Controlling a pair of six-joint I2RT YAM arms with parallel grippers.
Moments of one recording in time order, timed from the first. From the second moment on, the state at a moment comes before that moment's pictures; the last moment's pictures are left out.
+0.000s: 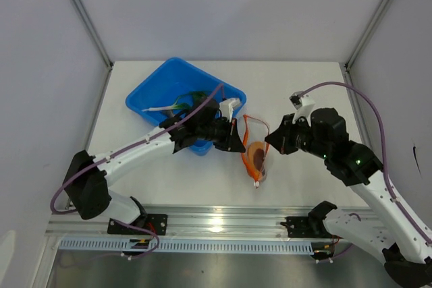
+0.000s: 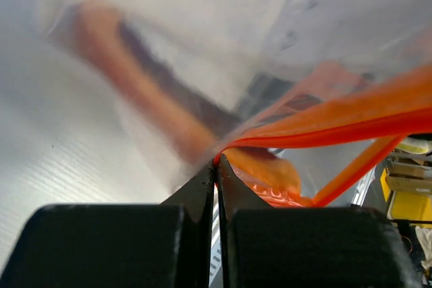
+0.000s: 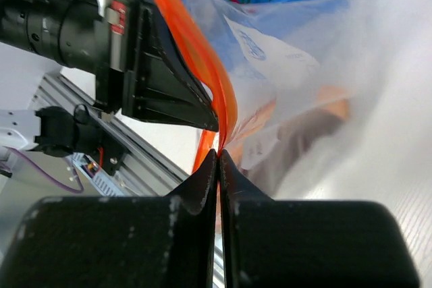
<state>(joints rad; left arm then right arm) -0.82 1.41 1.14 -0.30 0.47 -0.58 0.63 0.83 1.11 -0.70 -0.17 0.41</state>
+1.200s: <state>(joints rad) -0.83 1.44 1.16 -0.14 0.66 -0.72 0.69 1.02 1.11 -0.75 -0.09 0.47</state>
